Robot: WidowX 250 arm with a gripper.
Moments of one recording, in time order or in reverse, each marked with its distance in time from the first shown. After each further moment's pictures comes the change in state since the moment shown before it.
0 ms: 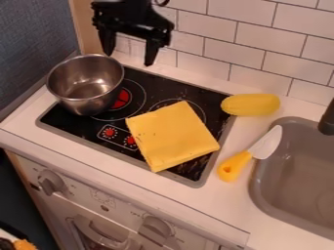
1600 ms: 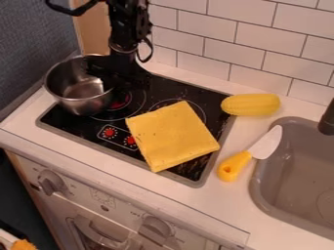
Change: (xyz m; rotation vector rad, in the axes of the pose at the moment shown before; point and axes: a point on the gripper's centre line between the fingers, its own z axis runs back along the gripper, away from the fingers) arm -0.011 0.008 -0.086 0.045 0.078 0.001
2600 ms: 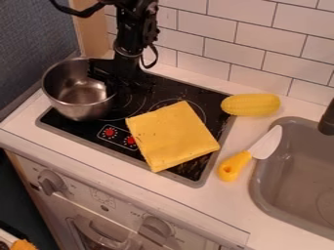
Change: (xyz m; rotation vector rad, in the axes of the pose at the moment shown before) arm -0.011 -0.001 0.010 0.067 0.041 -0.035
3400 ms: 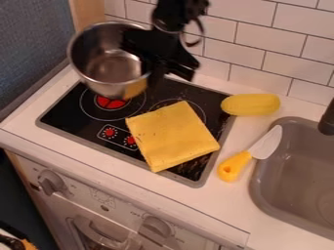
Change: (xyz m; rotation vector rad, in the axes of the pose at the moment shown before) arm -0.017 -0.059 0.087 -0.029 -0.215 -0.154
